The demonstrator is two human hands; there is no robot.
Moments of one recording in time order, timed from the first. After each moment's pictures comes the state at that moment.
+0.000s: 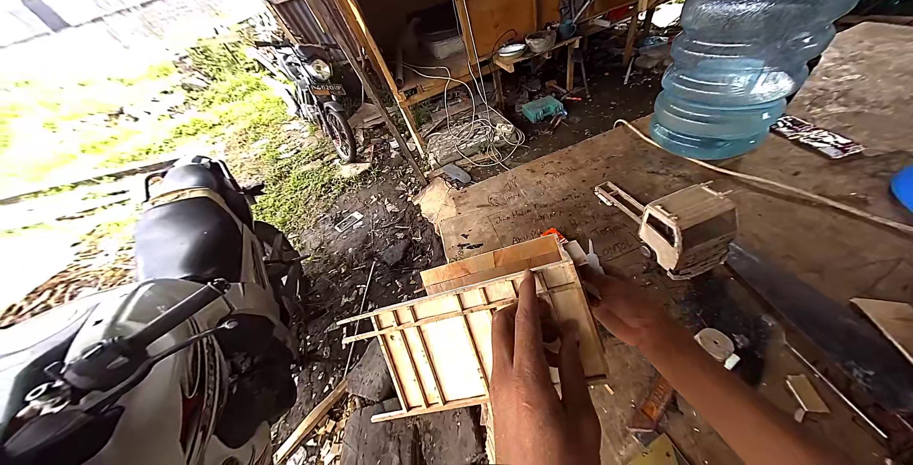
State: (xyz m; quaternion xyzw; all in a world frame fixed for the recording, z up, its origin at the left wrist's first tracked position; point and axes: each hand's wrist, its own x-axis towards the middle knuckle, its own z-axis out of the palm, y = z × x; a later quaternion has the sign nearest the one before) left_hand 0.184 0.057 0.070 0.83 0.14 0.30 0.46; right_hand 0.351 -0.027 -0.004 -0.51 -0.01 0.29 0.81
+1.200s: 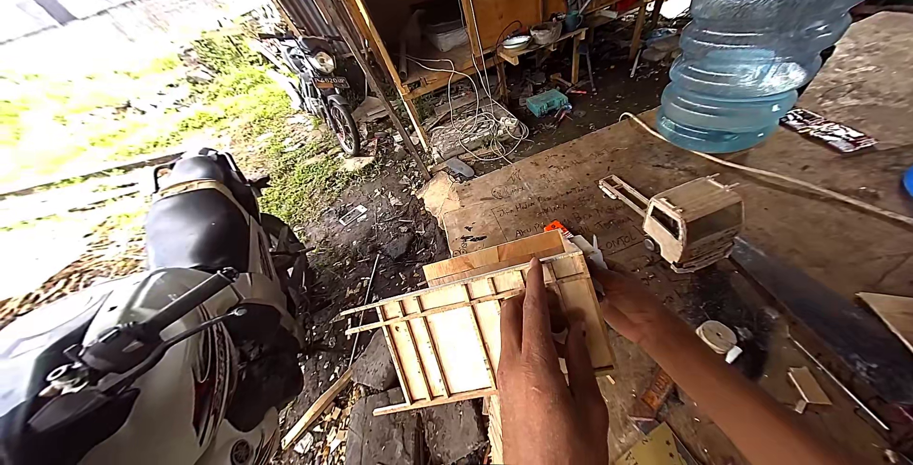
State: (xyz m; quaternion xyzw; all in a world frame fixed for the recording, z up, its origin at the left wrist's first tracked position) left_hand 0.184 0.054 0.070 0.83 0.14 0.29 0.46; right_hand 0.346 -0.028 -0.005 -0.50 0.01 0.30 0.81
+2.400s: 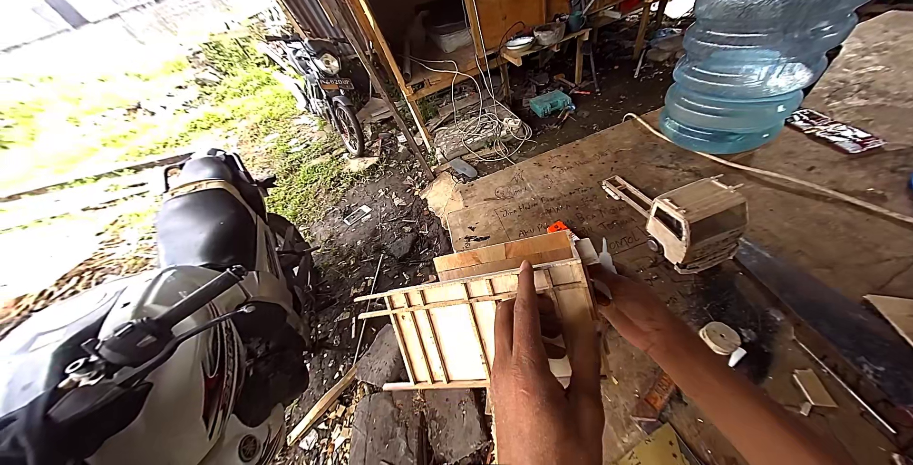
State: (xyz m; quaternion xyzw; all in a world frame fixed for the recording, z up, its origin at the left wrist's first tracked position) left_hand 0.178 0.060 0.068 0.82 0.14 0.30 0.47; right_hand 0.339 -0.031 -0.006 -0.51 0.00 0.27 0.82
